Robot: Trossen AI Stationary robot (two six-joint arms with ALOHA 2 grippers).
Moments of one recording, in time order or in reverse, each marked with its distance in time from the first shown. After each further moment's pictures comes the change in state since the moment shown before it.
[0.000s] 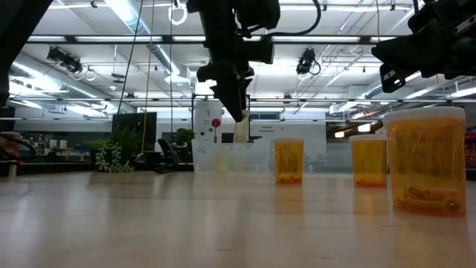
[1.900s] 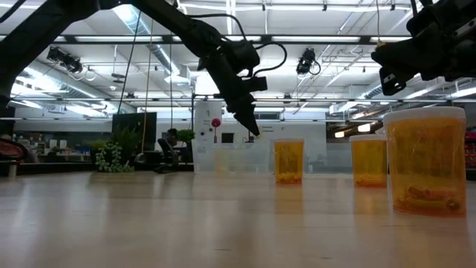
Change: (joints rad) left arm 0.394 0.097 -0.003 0.407 0.301 0.092; right arm 0.000 0.014 0.000 -0.018 0.000 0.000
